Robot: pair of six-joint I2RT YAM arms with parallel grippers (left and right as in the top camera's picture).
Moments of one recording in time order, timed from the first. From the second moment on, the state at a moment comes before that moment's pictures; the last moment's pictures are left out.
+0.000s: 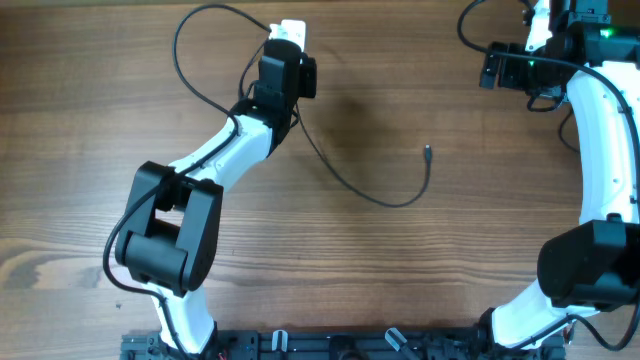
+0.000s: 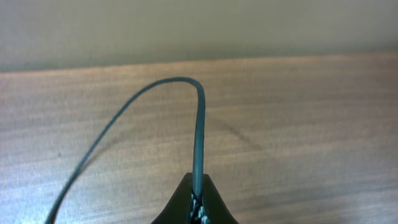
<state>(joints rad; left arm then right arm) -0.38 1.97 1.29 0.18 -0.16 -0.15 -0.10 1.82 1.80 -1.13 -0.04 0.08</state>
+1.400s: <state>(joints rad) -0.35 1.85 1.49 -0.47 -0.13 -0.18 -0.04 1.81 1.63 -0.92 -0.18 0.06</state>
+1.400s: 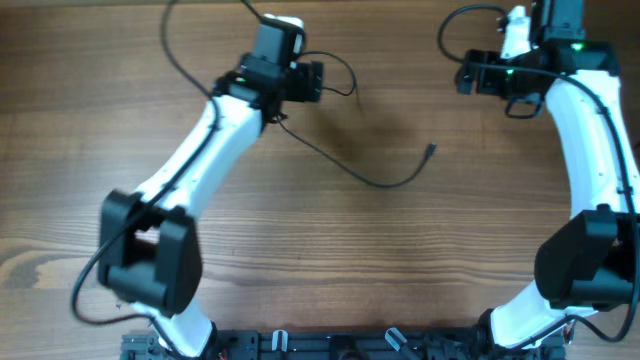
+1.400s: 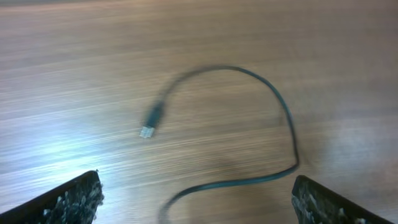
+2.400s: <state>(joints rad) -0.02 1.74 1.49 -0.76 -0.14 -0.30 0.41 2.15 1.57 -0.34 -0.61 -0.24</state>
